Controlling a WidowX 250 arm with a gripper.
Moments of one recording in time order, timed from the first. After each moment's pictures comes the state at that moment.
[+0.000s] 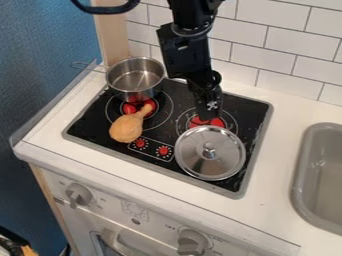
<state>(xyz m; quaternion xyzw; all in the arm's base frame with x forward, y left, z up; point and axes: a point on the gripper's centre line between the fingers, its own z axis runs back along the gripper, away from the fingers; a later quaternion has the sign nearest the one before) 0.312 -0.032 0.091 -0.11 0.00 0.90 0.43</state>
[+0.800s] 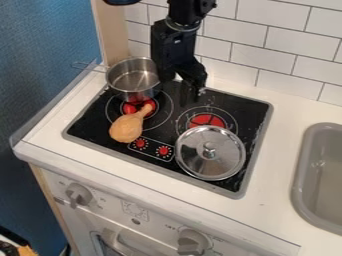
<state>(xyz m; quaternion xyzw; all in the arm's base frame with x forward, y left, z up) 0.341 0.021 0.071 -0.03 -0.08 0.97 0.23</state>
